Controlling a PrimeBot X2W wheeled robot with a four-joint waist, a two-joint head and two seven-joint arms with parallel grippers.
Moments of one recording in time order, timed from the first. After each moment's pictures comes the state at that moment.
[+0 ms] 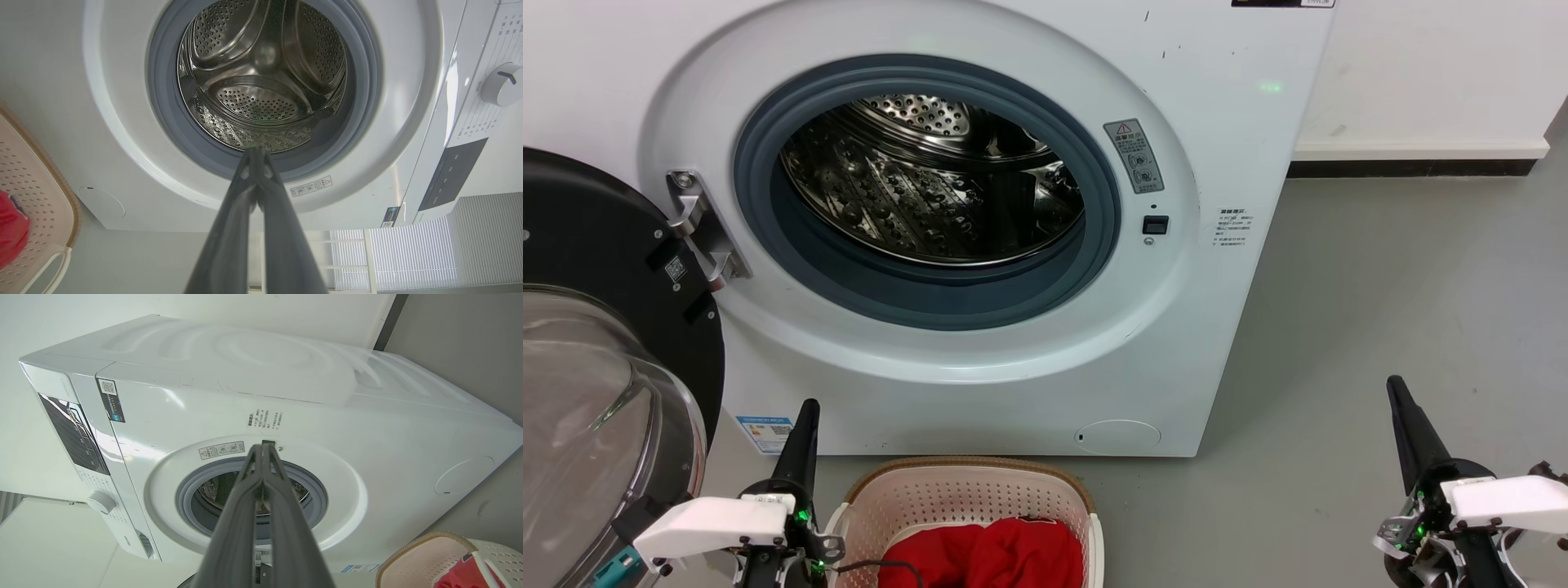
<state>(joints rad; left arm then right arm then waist) -0.08 0.05 0.11 0.23 -1.47 -0.12 0.08 -0.08 -0.06 -0.09 0.23 1.47 0.13 0.07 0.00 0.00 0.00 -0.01</state>
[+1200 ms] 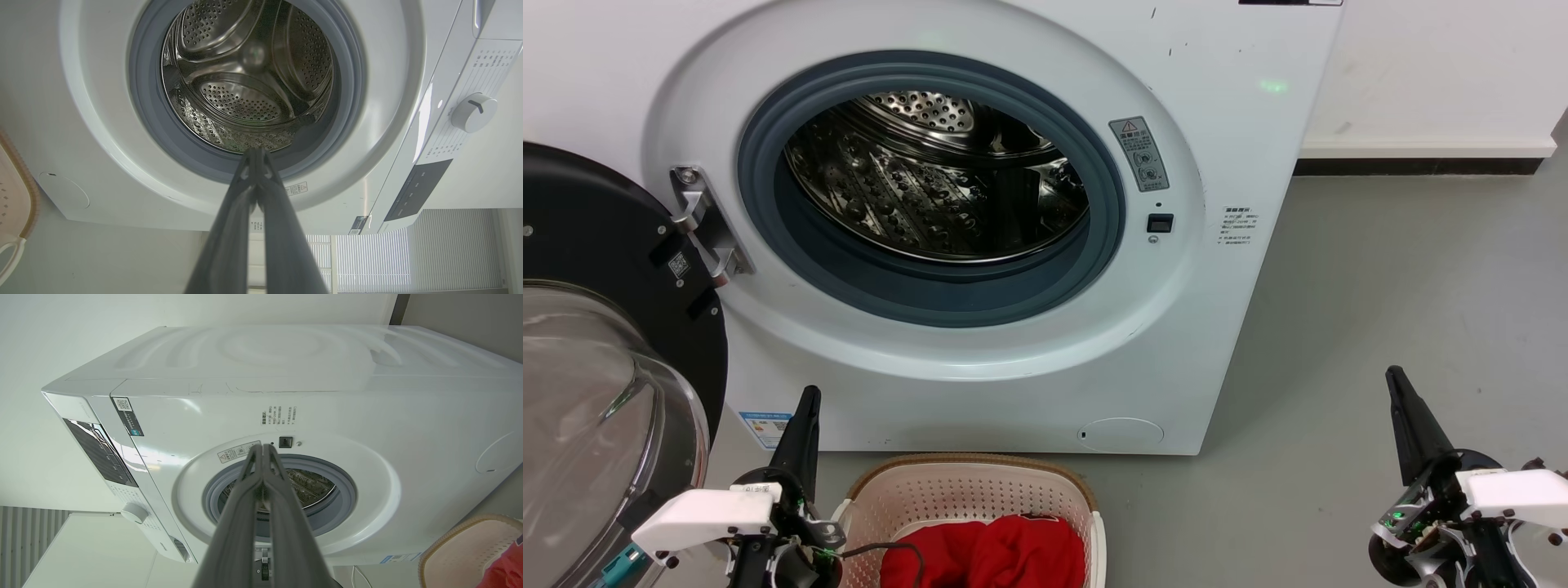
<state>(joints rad) -0.11 0.05 0.11 0.25 -1.61 -0.13 0.11 -0.10 -0.06 -0.10 0.24 1.62 0.13 0.11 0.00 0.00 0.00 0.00</state>
